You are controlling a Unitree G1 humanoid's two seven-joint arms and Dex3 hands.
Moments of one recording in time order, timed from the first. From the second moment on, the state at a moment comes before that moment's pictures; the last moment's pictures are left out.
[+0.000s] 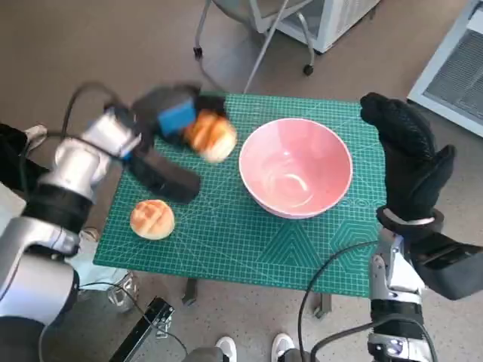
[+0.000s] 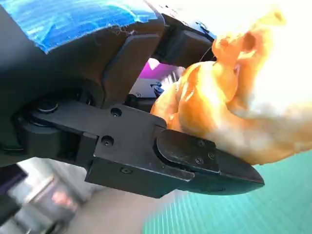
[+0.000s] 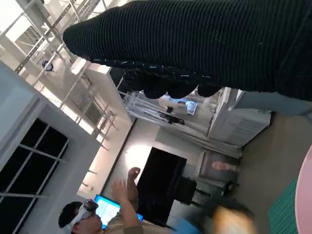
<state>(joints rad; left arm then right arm) -1.22 0.63 -0.62 0.80 1.04 -0.40 0.09 -0.53 -0.14 -0.16 0.40 0.32 -0.73 0.36</state>
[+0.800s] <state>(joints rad) -1.38 0.32 -0.78 1.14 1.12 -0.50 0.36 -0.50 -0.14 -0.18 0.36 0.33 -0.71 0.36</state>
